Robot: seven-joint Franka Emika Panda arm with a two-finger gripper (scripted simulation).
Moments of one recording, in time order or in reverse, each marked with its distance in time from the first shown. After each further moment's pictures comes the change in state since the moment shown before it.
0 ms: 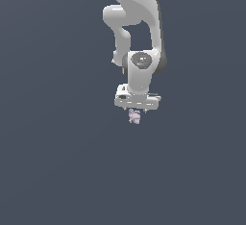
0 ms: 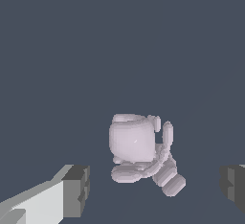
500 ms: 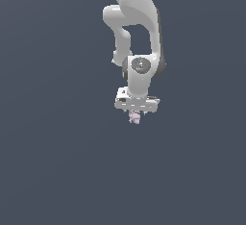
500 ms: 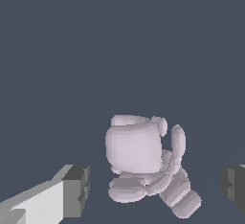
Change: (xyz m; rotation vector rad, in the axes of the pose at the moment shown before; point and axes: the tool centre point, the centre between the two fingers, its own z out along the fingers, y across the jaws) arm -0.001 0.000 0.019 0.000 0.001 0.001
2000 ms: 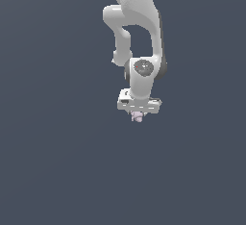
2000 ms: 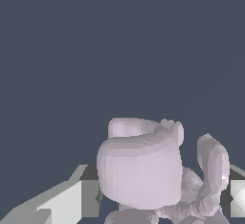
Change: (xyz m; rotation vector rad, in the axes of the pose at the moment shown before) arm -0.001 -0.010 0.009 -0.001 -0.001 0.003
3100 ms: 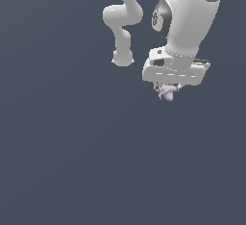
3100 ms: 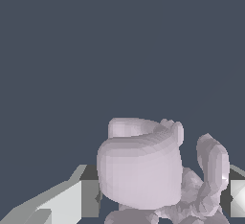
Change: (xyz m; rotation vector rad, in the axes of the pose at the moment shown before) arm 0.001 -0.098 -0.198 0.000 0.002 -0.001
